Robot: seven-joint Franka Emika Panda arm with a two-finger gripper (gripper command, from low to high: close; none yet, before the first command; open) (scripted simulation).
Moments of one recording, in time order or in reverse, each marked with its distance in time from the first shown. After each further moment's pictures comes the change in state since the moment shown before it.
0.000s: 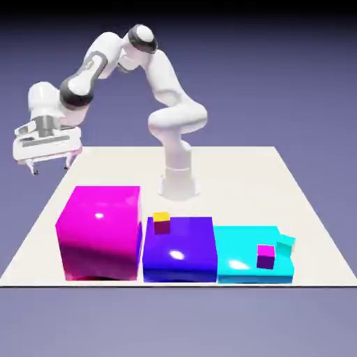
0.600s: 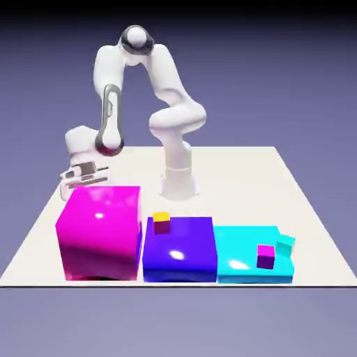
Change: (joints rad) arm 0.145 0.141 -0.420 -0.329 -0.278 0.278 -0.296
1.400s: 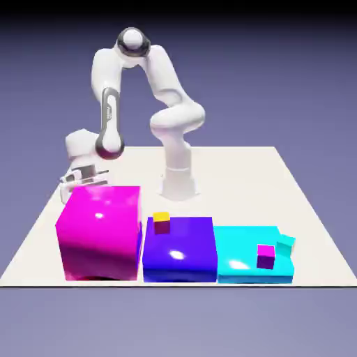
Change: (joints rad) arm -0.066 0.024 0.074 0.002 0.021 -0.035 0.026
